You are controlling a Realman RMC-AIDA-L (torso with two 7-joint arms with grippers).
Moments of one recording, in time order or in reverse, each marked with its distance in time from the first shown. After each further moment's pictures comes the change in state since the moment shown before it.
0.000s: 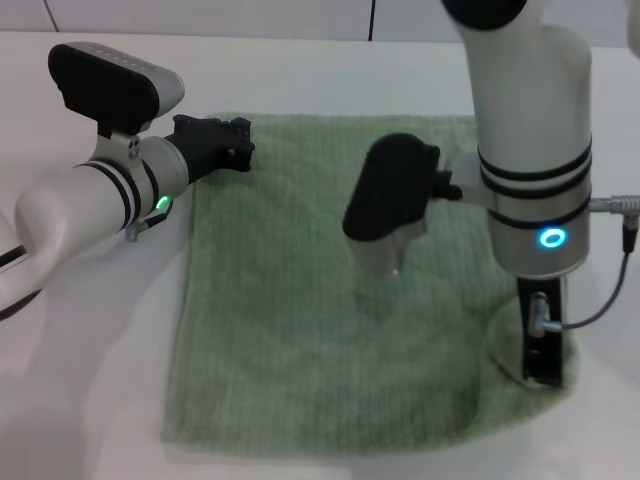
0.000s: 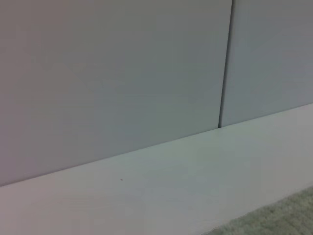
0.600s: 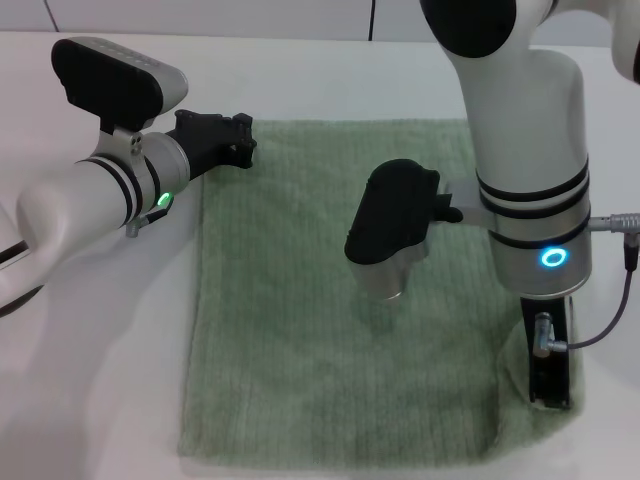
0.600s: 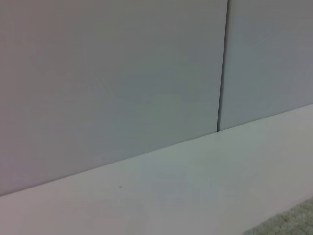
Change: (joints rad) left arm -0.007 0.000 -0.004 0.000 0.000 0.000 0.023; right arm 0.012 0.008 -0.043 0.045 0.066 -0.011 -0.017
